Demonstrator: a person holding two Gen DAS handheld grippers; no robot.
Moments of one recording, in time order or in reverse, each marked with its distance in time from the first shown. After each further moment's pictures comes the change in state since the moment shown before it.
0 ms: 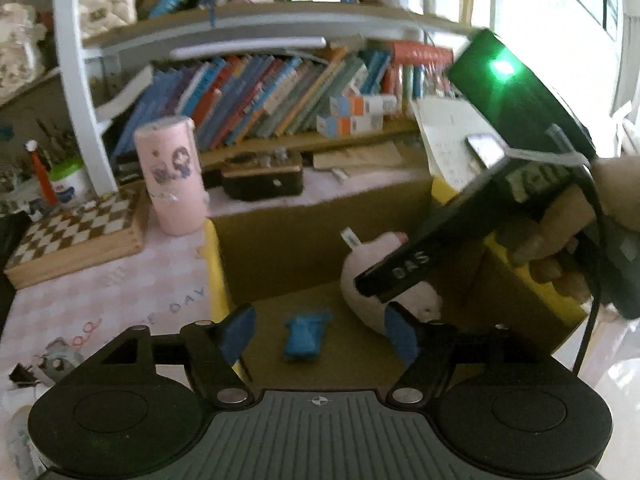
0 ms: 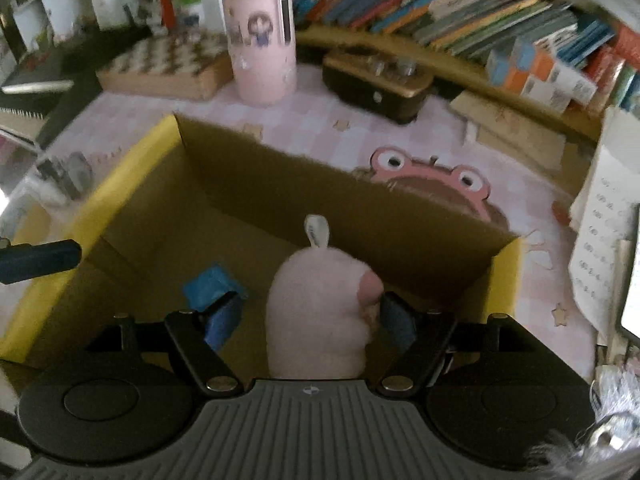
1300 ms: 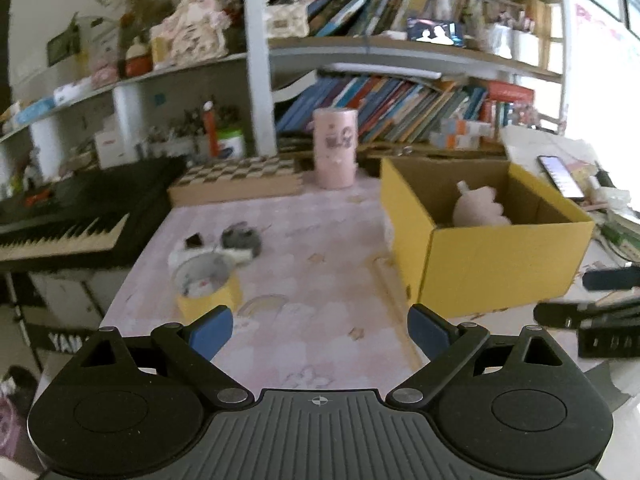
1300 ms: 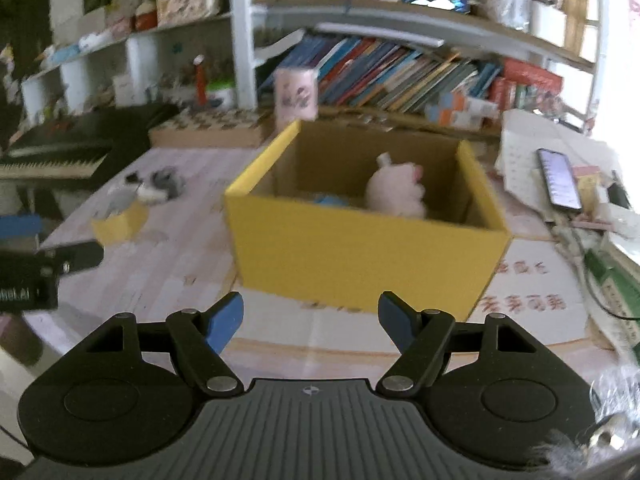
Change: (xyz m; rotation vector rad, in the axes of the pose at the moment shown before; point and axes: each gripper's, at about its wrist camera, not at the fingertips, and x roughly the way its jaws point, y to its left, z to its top) left arm -0.164 0.060 -0.141 -0.153 -0.084 0.275; right arm -0.116 0.179 -0.200 0.129 -0.338 -0.142
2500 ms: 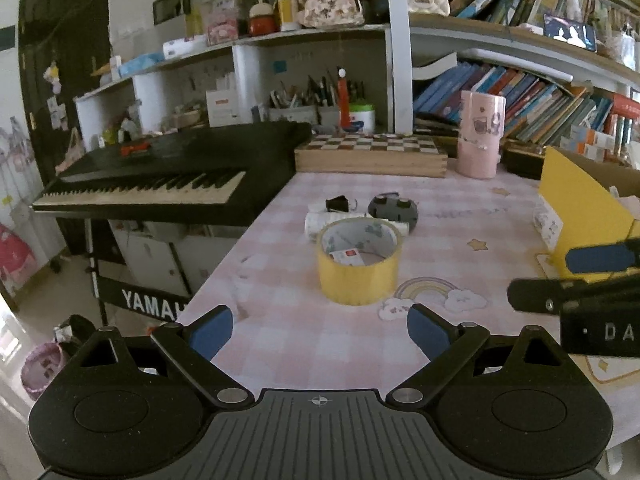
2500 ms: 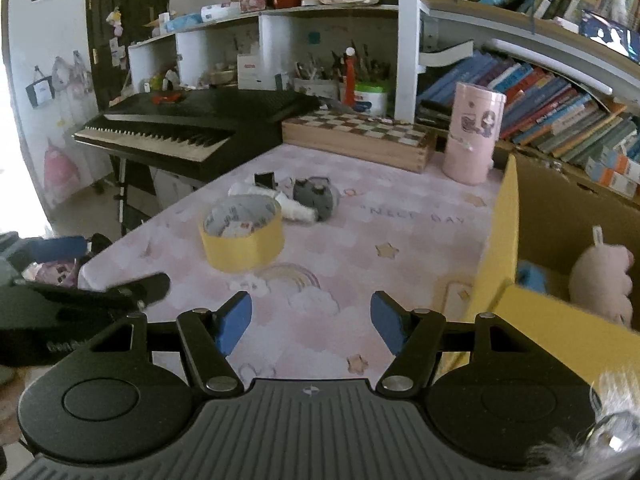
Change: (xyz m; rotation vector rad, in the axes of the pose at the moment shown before) left arm 0.049 0.087 -0.030 -0.138 0.014 0.279; right arm 0.102 0.123 0.044 -0.193 -0.045 0.285
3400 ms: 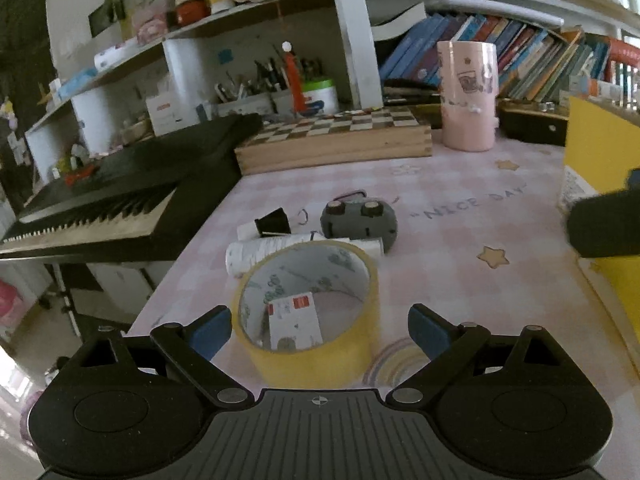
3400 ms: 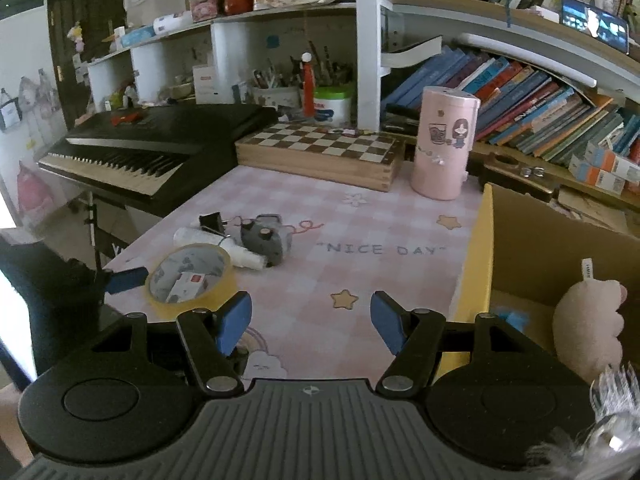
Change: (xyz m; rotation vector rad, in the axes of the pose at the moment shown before) left arm 0.117 -0.056 0.031 0.135 0.037 -0.008; right arm 0.030 -0.041 0.045 0.076 0.012 -0.070
